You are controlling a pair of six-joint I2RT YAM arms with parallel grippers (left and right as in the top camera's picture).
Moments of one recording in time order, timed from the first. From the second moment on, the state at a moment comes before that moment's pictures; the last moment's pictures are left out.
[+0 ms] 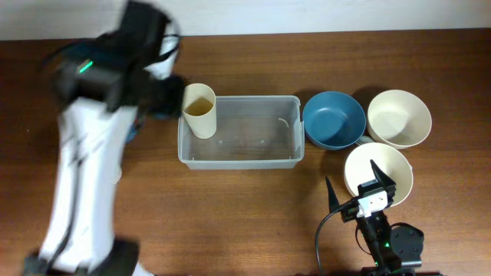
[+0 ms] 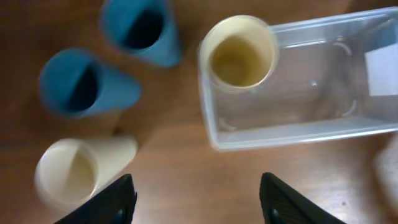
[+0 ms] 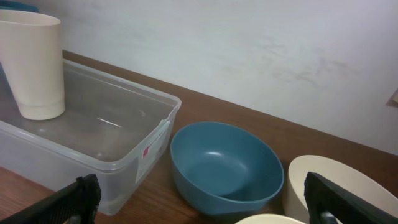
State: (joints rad) left arm -0.25 1.71 2.25 -1.68 -0.12 -0.07; right arm 0.02 0.02 0.01 -0.05 -0.25 -0.22
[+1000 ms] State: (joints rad) left arm 0.13 1.47 1.47 -1.30 -0.24 -0.15; right arm 0.02 0.02 0.01 -0.05 -0.25 -0.23
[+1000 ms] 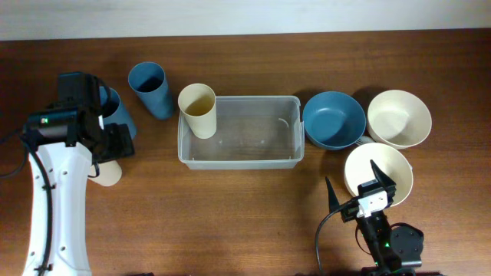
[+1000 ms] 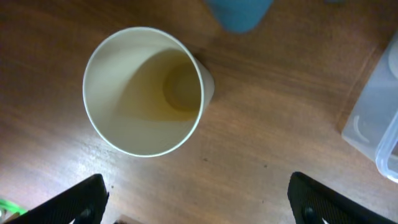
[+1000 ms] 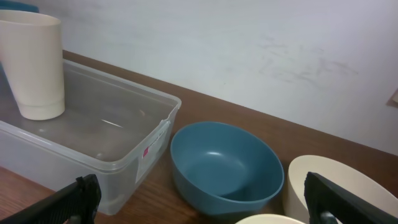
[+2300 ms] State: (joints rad) left arm 0.14 1.76 1.46 -1.20 -0.21 -0.16; right arm 0.02 0.02 0.01 -0.05 -0.25 -0.22
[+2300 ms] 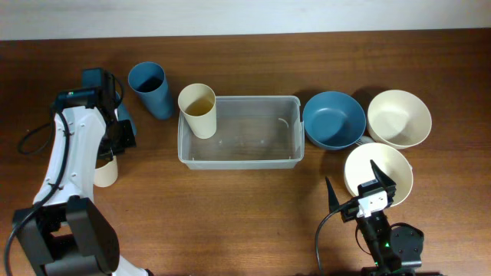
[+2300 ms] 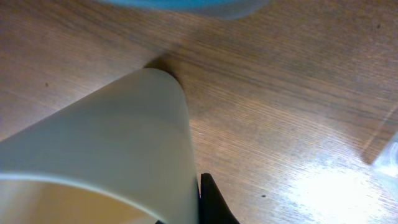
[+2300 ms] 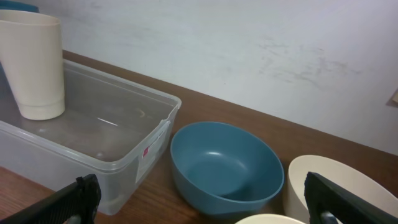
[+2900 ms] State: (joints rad) left arm 0.13 1.76 1.51 -1.39 -0.07 -0.13; right arm 0.02 0.02 0.01 -0.05 -0.25 -0.22
